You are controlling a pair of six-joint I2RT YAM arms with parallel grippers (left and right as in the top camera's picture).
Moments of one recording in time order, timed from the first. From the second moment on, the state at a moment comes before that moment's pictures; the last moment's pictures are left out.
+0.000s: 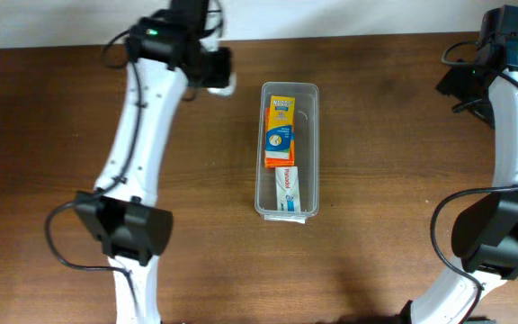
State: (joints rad) left arm -0.32 2.20 2.46 -1.30 0.08 -0.16; right arm -0.26 1.98 1.98 -1.21 0.25 0.52
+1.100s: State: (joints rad) left arm -0.61 2.38 2.46 -1.21 0.05 -0.18; right arm -0.26 1.98 1.98 -1.21 0.25 0.52
